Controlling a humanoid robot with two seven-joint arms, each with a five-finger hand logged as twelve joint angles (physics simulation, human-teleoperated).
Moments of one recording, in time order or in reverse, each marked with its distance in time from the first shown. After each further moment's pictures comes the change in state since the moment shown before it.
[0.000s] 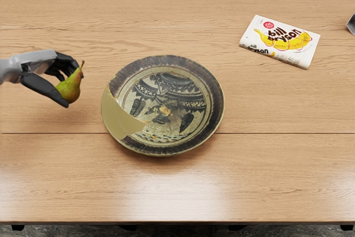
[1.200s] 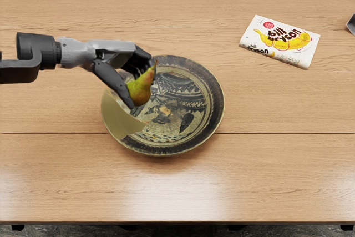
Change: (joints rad) left arm -0.203 -0.299 0.006 0.009 -0.150 -0.204 0.079; right arm 0.000 0.000 0.000 0.000 0.000 0.000 -0.003
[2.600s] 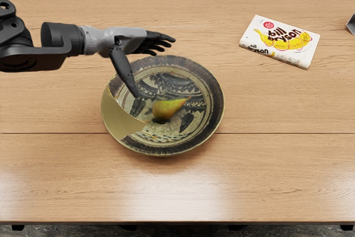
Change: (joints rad) left arm -0.051 -0.157 0.056 0.192 -0.071 0.088 0.073; right arm 0.002 0.000 -0.002 0.001 0.000 0.001 0.000
